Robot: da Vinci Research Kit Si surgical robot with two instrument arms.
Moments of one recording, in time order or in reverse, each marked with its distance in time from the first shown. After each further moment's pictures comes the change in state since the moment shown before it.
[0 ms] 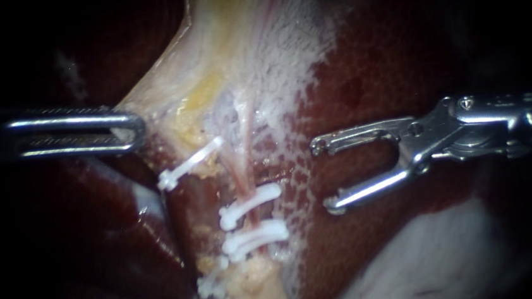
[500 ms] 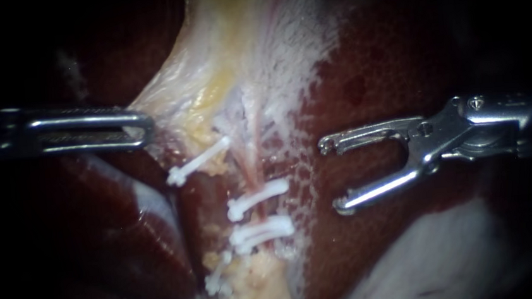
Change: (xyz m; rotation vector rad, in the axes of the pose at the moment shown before) right arm 0.000 0.000 0.000 0.000 -0.001 -0.001; left arm 0.007 0.003 0.004 -0.029 0.072 -0.024
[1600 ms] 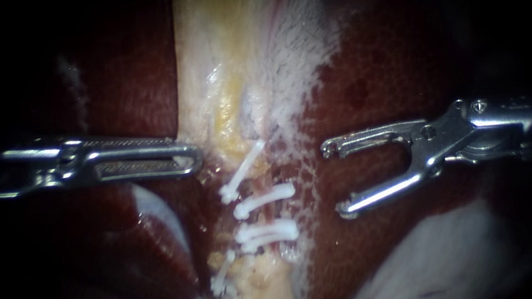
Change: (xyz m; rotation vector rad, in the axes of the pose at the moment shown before) right arm 0.000 0.000 0.000 0.001 0.000 0.000; left arm 0.003 -0.001 0.003 0.038 0.053 -0.019
